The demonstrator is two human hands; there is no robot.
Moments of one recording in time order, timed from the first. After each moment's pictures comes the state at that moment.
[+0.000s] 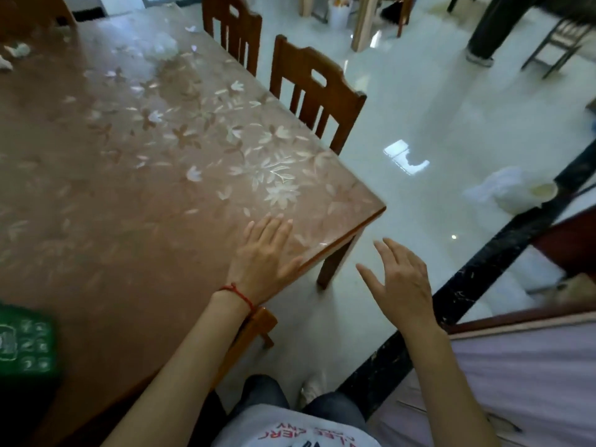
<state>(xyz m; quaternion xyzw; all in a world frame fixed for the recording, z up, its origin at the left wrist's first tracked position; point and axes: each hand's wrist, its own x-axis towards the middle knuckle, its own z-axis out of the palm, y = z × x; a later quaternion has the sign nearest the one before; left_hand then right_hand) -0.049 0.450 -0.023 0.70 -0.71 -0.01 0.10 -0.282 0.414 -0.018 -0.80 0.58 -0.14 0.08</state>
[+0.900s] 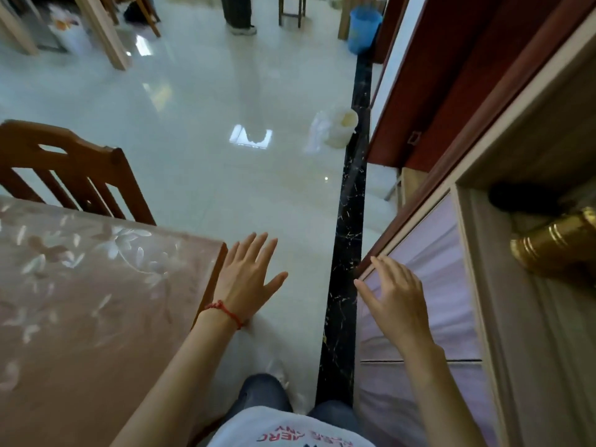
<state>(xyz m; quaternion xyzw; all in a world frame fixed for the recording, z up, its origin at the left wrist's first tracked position) -0.248 0.278 -0.041 0.43 -0.90 -0.05 0.05 -0.466 0.412 -0.037 -0.54 0.83 -0.13 0.06</state>
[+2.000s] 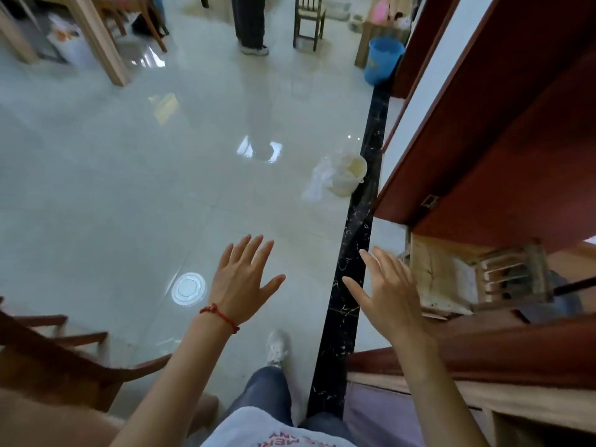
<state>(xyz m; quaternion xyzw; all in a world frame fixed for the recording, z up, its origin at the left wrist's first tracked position) -0.452 -0.033 -0.040 0.48 -0.87 -0.06 0.07 -0.676 0.067 -0.024 -0.61 0.78 -0.11 0.02</state>
